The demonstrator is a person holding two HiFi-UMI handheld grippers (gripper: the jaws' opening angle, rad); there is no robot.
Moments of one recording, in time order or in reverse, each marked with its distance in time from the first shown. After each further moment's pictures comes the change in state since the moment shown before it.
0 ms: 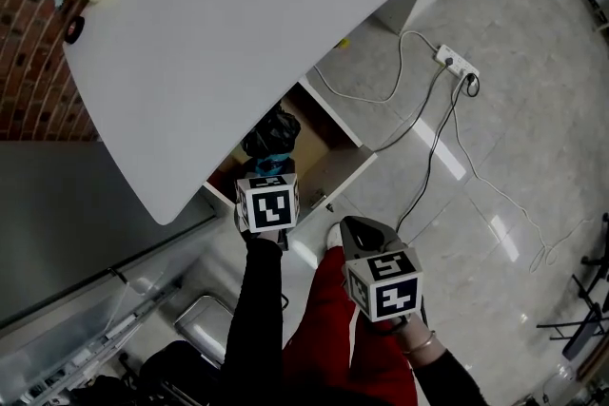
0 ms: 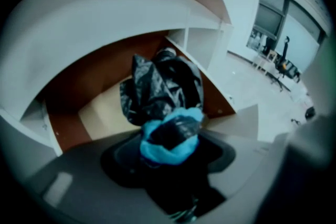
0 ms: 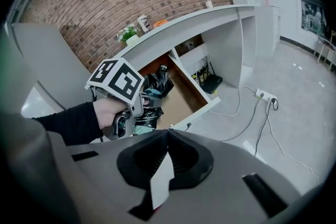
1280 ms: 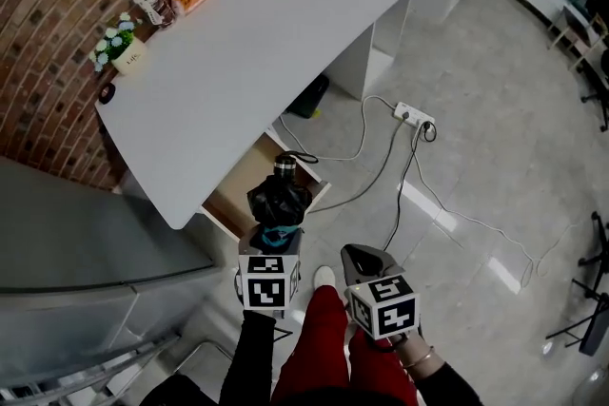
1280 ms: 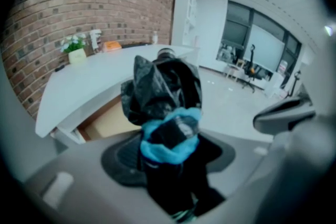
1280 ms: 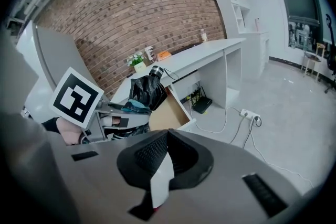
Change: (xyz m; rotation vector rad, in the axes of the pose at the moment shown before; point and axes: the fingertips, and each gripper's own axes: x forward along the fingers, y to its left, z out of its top) left arm -0.197 -0.114 0.003 0.138 -0.192 -0.168; right arm -0.159 0.002 0.006 -0.046 -0.214 -0.057
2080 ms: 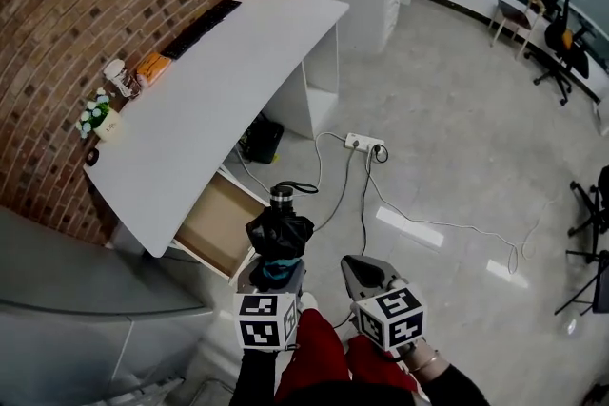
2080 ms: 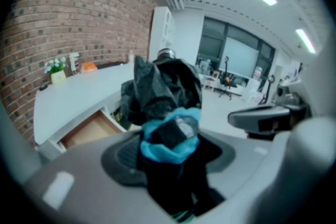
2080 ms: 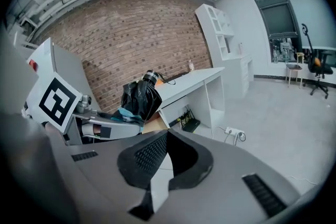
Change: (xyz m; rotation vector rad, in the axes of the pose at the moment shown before) left arm -0.099 -0.151 0.040 0.096 -0.160 -0.173; right arm -0.155 -0.046 0.007 0.017 -0.275 -0.074
